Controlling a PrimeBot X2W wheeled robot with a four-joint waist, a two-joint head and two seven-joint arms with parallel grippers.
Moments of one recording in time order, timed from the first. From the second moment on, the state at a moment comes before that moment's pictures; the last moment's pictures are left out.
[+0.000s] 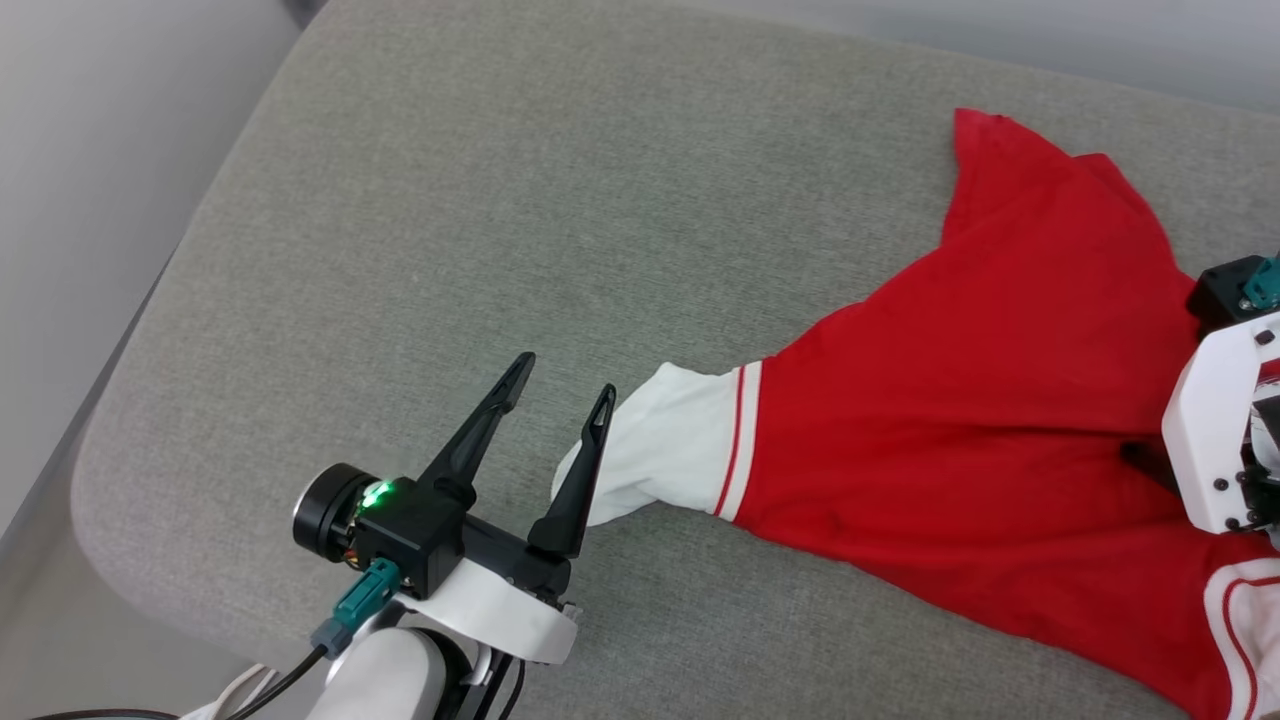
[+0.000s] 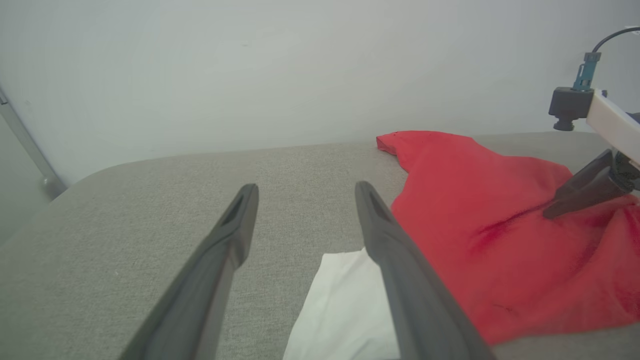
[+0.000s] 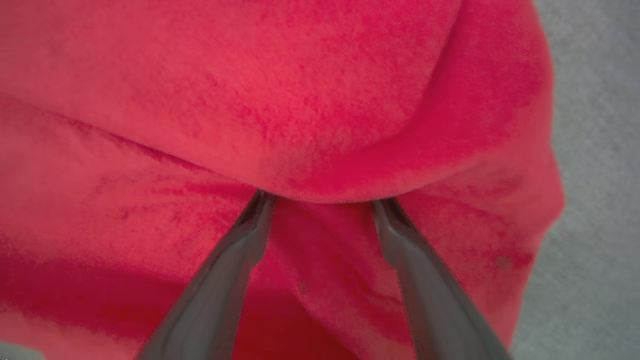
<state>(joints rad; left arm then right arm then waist) -0.21 0.21 -0.39 0.01 -0.27 -0.08 -0.25 -0.49 -0.57 0.23 0.23 0.50 0.13 1.04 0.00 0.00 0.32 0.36</state>
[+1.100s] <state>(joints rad) -0.23 0.18 -0.39 0.05 -0.26 -0.09 -0.26 -0.82 -0.68 0.51 0.63 0.39 0.13 0.52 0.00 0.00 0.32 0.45</state>
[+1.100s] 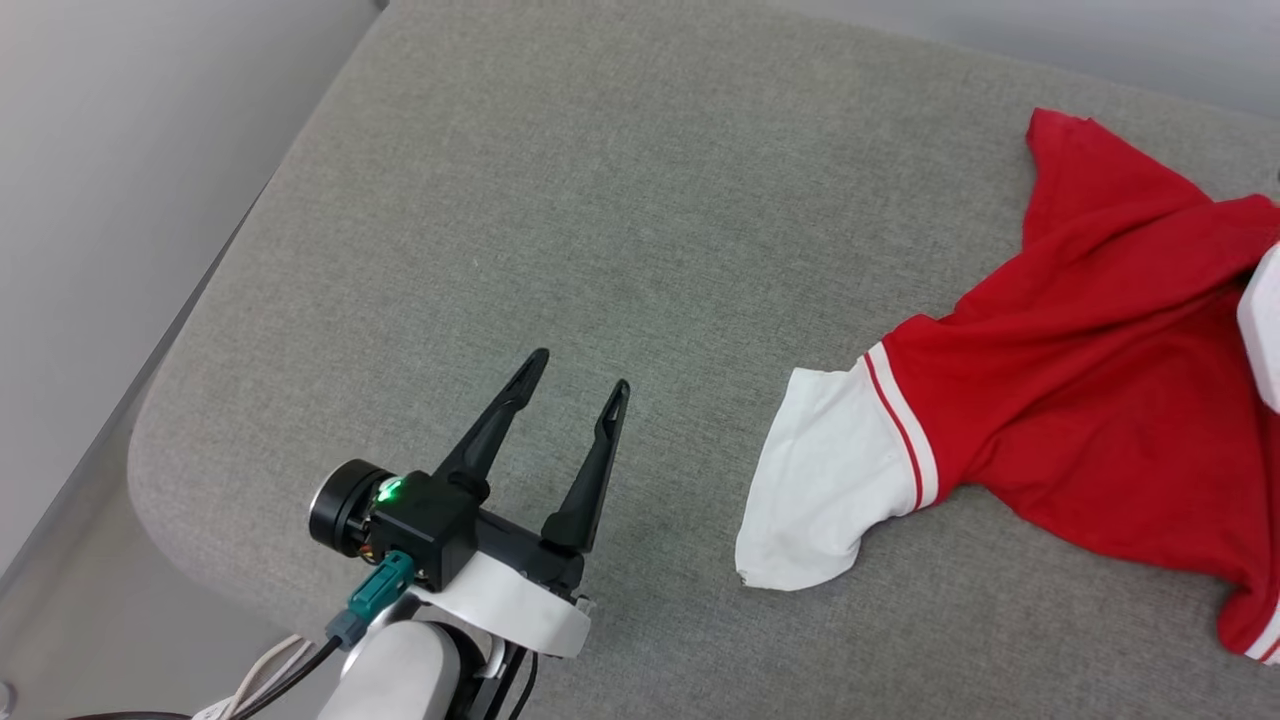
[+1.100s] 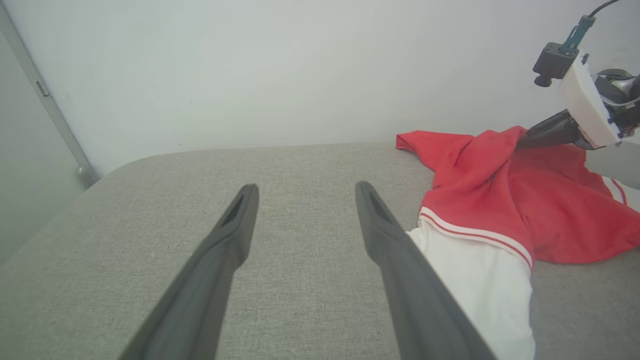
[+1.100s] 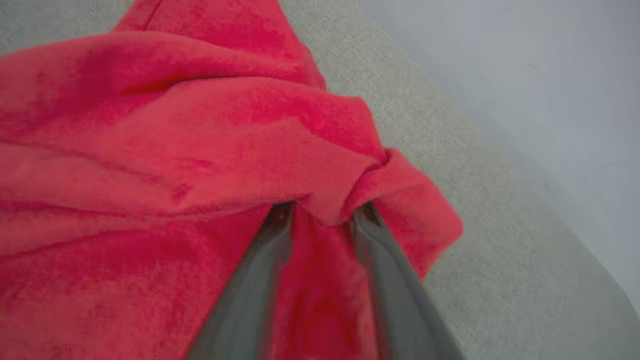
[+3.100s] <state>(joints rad) -0.05 0.43 -0.38 -0.20 -0.50 0.02 0.73 0.01 -0.17 -0.14 -0.18 0.30 0.13 -0.09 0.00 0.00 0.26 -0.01</state>
